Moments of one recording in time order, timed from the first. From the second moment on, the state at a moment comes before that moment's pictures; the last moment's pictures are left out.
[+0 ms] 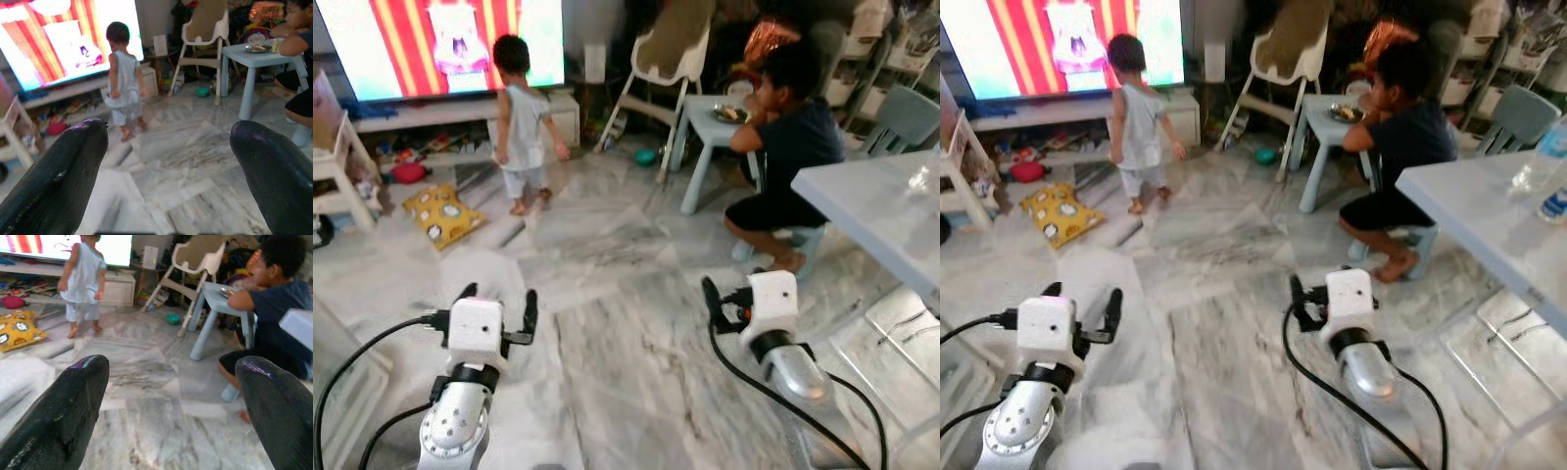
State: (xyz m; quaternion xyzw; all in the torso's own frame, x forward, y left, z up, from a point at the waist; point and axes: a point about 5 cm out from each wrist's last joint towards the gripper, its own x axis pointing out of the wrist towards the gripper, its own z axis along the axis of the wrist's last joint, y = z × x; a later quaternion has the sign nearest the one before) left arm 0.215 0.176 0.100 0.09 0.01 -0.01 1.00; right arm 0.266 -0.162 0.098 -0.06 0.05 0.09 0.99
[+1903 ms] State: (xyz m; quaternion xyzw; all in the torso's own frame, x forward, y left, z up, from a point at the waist) left arm 0.241 0.157 0.114 0.07 -0.02 -0.04 1.00; right arm 0.286 -0.149 0.110 -0.05 -0.02 0.05 1.00
